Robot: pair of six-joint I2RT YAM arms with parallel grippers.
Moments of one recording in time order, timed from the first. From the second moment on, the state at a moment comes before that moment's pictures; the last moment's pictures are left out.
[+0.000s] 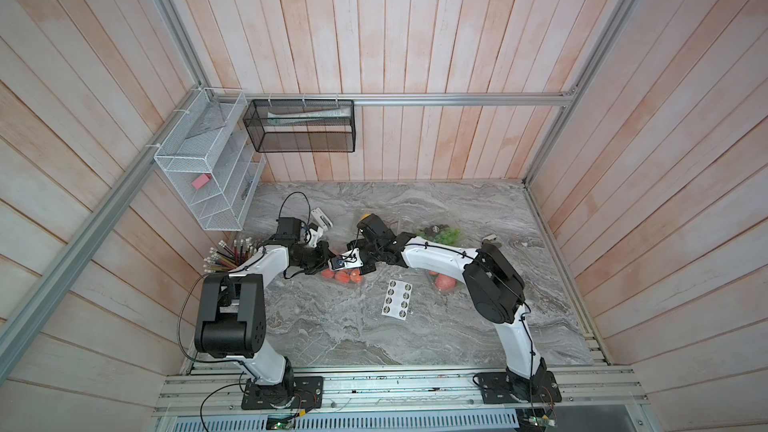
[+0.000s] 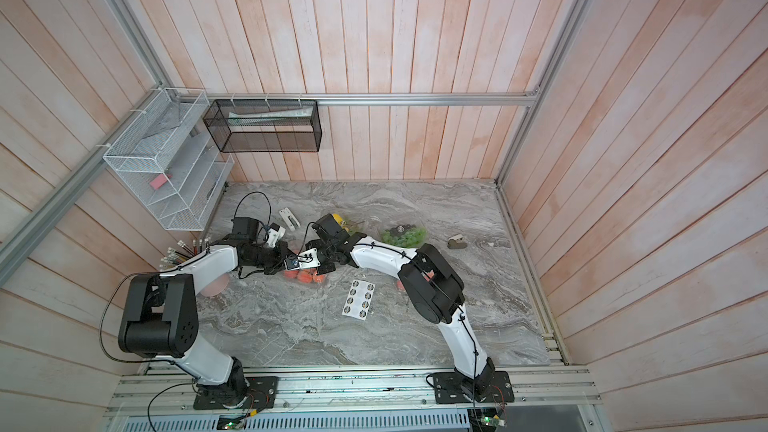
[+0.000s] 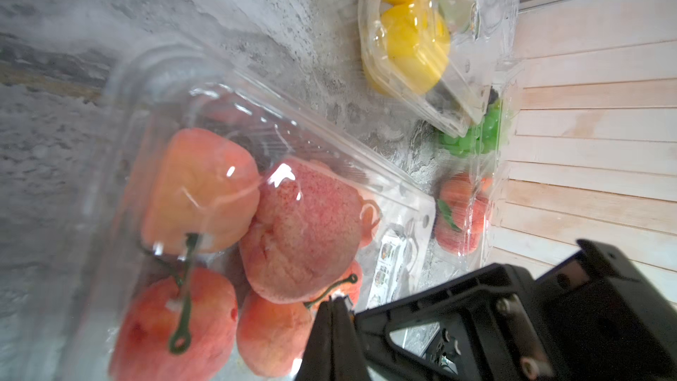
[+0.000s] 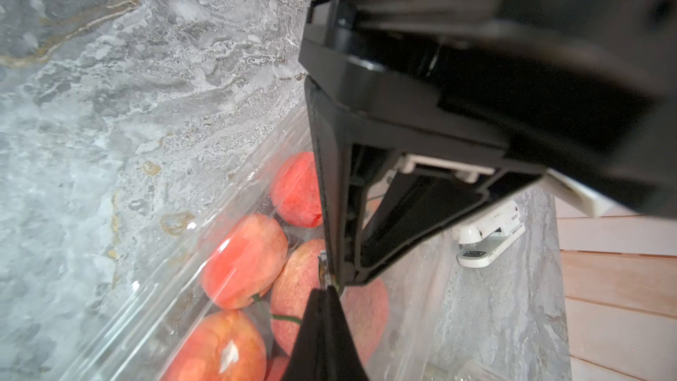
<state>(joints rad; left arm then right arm) -0.02 1.63 0.94 -0.44 0.75 -0.36 0.90 2.15 1.62 -0.26 -0.39 -1.05</state>
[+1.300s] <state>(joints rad) -0.02 1.63 0.94 -0.44 0.73 -0.34 0.90 2.17 1.63 -0.21 -0.48 -0.98</state>
